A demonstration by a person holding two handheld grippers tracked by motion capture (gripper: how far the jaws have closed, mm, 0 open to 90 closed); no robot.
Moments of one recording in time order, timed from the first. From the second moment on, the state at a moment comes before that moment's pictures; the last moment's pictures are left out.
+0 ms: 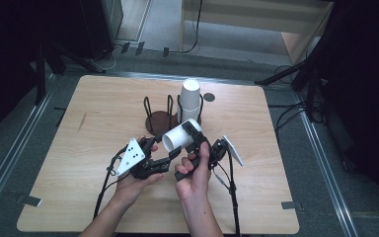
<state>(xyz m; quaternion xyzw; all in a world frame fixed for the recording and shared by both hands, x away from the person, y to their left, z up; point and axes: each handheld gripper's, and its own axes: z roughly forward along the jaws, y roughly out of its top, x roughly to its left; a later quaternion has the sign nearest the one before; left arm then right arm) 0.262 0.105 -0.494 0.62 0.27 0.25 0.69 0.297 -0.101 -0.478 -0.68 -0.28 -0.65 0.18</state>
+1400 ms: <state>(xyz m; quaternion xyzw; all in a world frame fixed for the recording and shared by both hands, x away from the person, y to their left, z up) 0.262 0.129 -0.490 0.67 0.36 0.12 0.64 0.300 -0.104 -0.462 -0.63 -0.37 -0.68 -0.01</state>
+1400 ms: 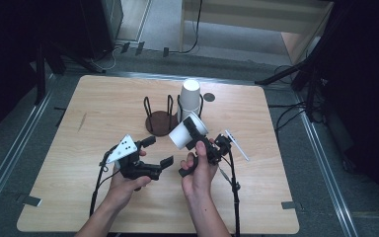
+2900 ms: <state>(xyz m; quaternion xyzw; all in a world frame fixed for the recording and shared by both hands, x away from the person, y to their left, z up) 0.257 0.202 -0.497 0.65 0.44 0.17 0.60 0.321 -0.124 -0.452 -0.49 -0.50 -0.64 -0.31</state>
